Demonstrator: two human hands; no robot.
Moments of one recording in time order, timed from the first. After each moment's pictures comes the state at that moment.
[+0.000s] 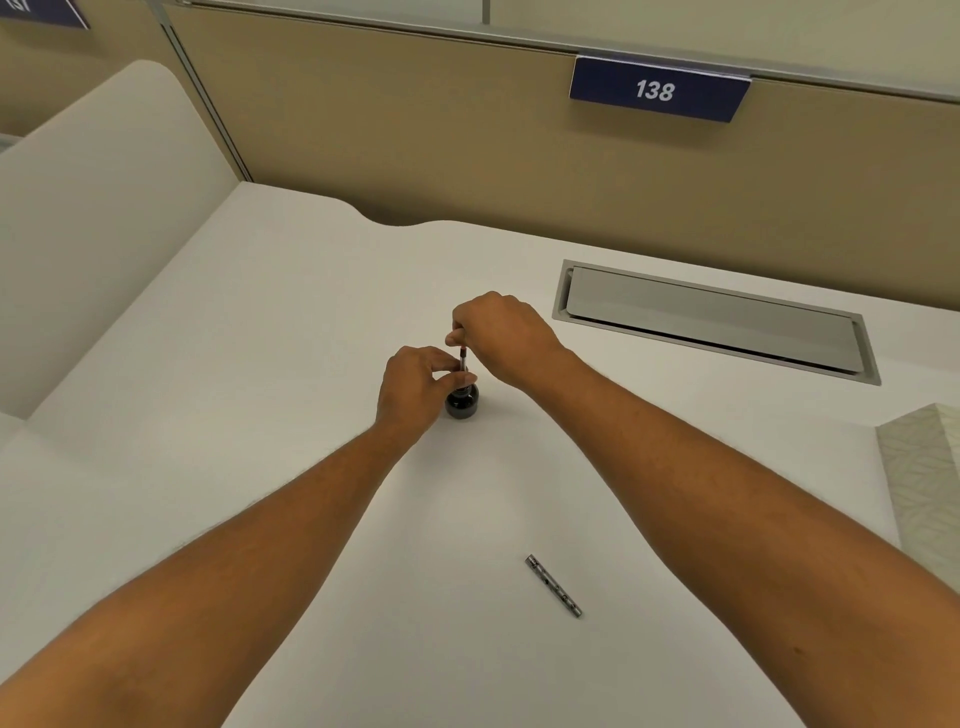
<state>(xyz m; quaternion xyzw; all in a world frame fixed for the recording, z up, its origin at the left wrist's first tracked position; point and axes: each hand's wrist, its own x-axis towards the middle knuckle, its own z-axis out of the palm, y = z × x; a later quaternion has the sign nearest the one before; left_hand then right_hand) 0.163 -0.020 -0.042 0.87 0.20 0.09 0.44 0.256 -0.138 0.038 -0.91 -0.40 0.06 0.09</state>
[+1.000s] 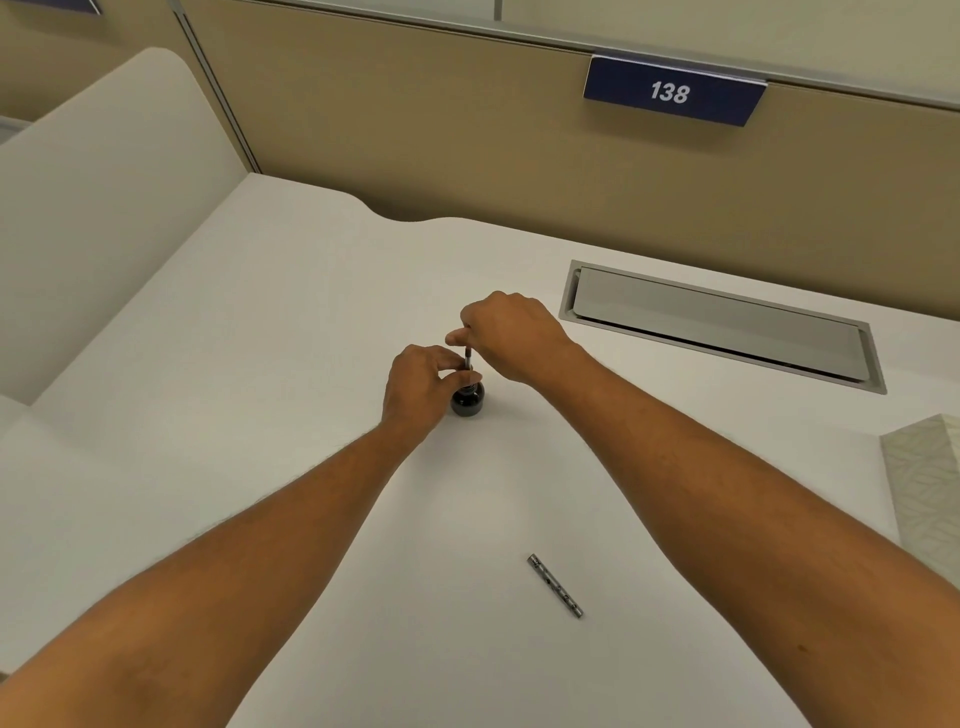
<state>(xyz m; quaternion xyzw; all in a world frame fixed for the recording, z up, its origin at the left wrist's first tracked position) 0.163 -0.019 -0.047 0.87 0.21 0.10 0.44 0.255 -0.138 0.044 -0.91 -0.41 0.06 0.02</state>
